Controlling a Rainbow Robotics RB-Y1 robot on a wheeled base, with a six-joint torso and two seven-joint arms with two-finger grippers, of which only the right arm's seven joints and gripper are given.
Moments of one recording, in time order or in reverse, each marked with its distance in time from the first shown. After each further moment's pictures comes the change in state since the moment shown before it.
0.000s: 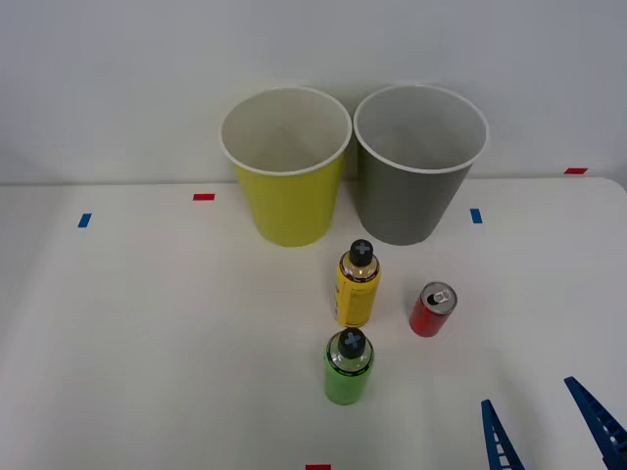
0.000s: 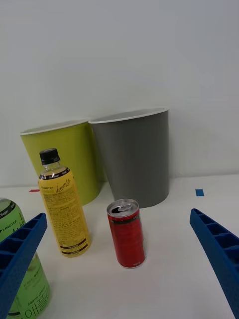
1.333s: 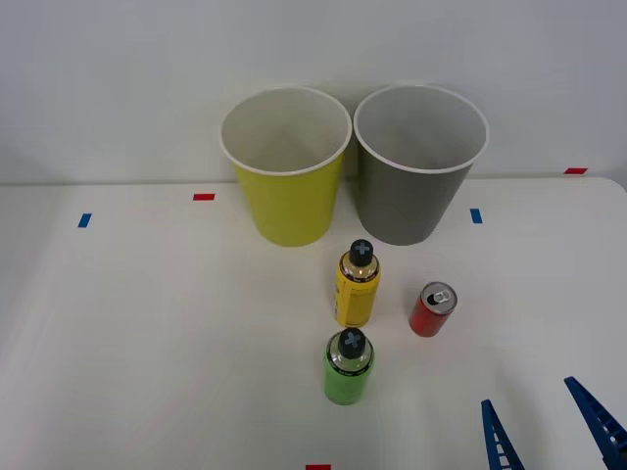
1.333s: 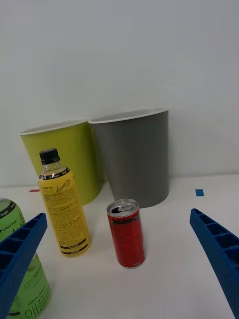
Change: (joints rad) arm 0.000 0.000 0.000 0.000 0.000 0.000 0.000
